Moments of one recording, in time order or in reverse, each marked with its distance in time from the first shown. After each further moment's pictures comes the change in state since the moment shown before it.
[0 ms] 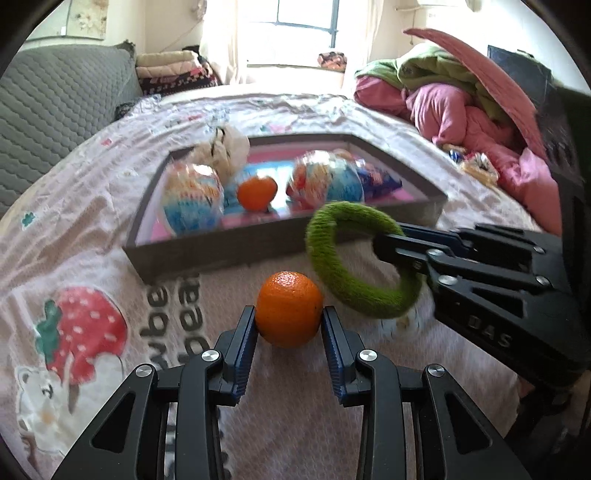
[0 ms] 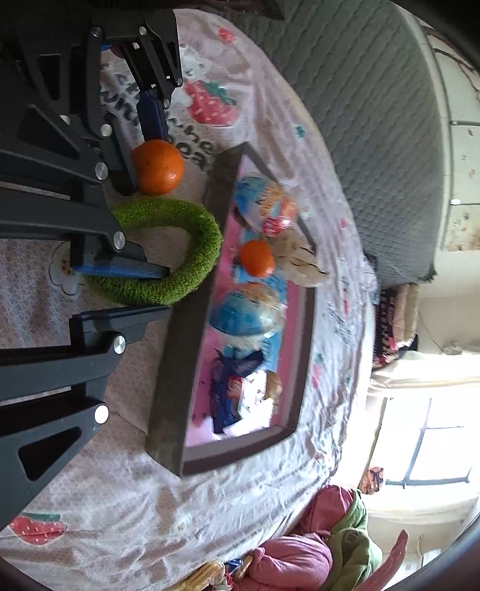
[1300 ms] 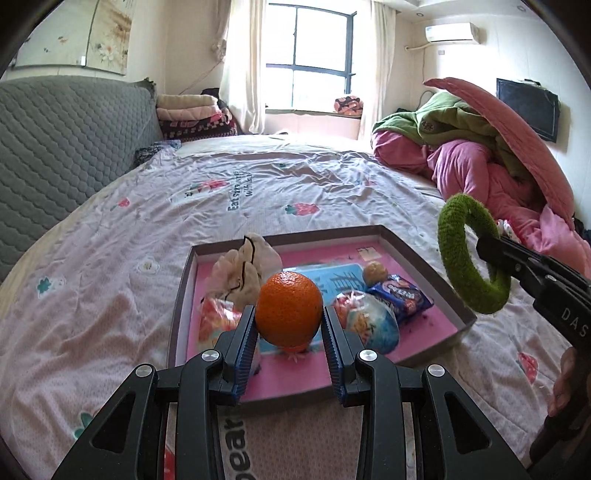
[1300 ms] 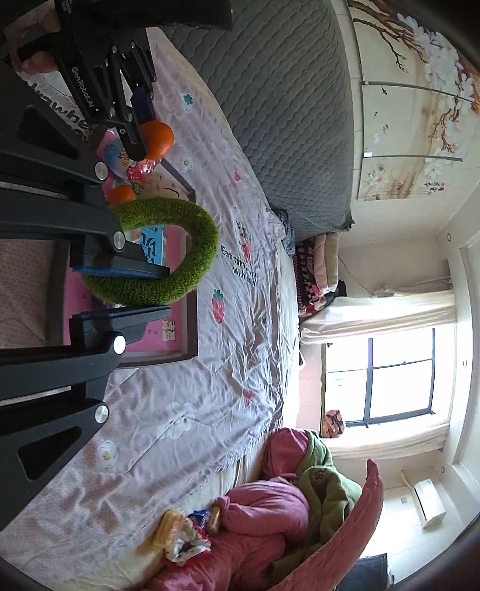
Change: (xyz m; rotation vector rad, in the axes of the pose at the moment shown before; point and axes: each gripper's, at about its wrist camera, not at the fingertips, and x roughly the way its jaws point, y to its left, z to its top) left arm -0.002 0.019 0.091 -0.017 -0.180 0.067; right arm -0.051 -0.057 0.058 0.144 -0.299 -0.126
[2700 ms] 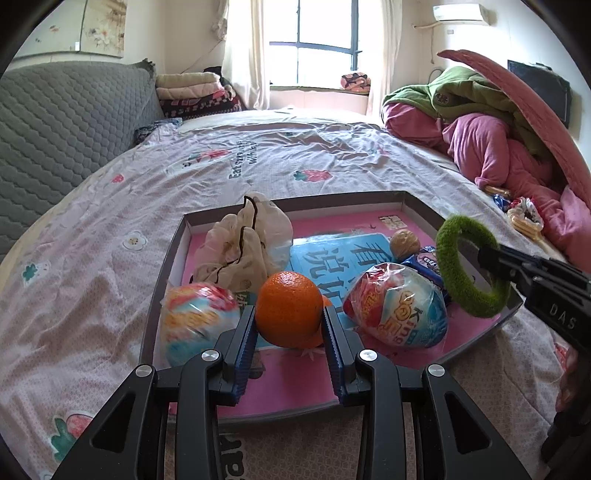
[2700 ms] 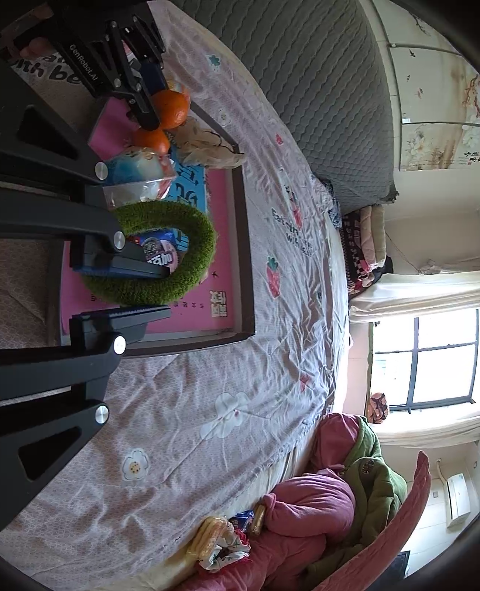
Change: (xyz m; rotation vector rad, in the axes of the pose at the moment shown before) left arm 0.059 0.006 -0.016 0.006 0.091 0.028; right arm 0.067 -0.021 -0.027 0.035 0.201 -0.082
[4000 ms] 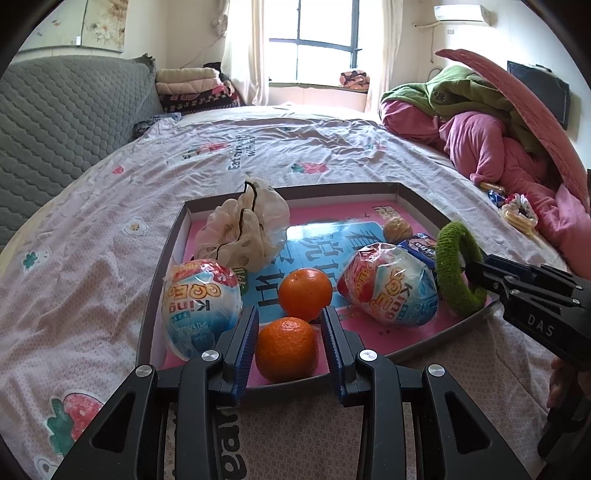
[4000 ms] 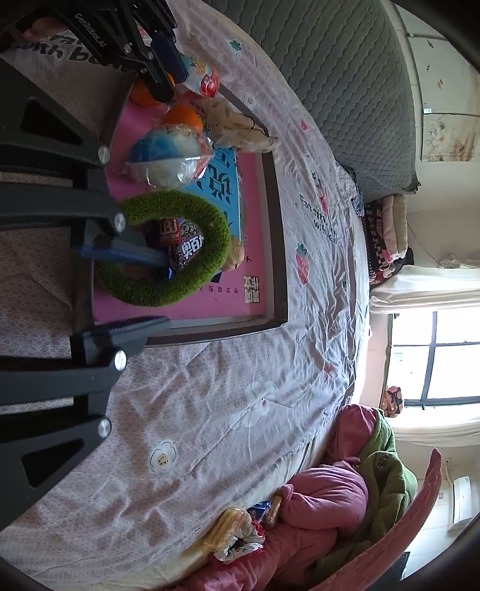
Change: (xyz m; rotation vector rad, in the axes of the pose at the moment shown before) left arm -0.011 -0.002 -0.013 -0.010 0.015 -0.013; right arm 0.005 -0.002 -0.014 -0.014 0.082 -0.057
